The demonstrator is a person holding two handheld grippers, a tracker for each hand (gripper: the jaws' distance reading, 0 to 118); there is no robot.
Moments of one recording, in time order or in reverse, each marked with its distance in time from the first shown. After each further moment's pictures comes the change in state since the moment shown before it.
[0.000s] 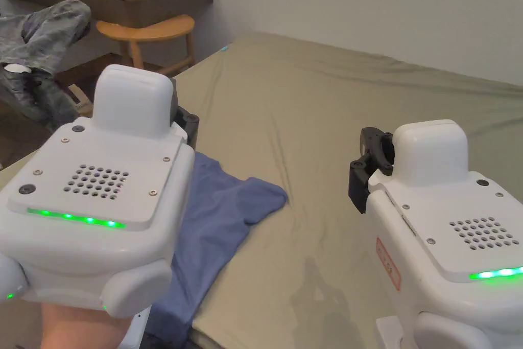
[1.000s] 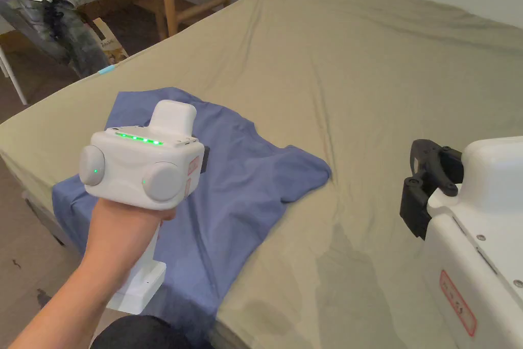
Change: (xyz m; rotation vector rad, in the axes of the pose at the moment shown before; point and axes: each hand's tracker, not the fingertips) left arm -0.041 -0.190 -0.225 -0.734 -0.125 0.102; right arm -0.005 -0.040 -0.079 -0.173 0.019 0.043
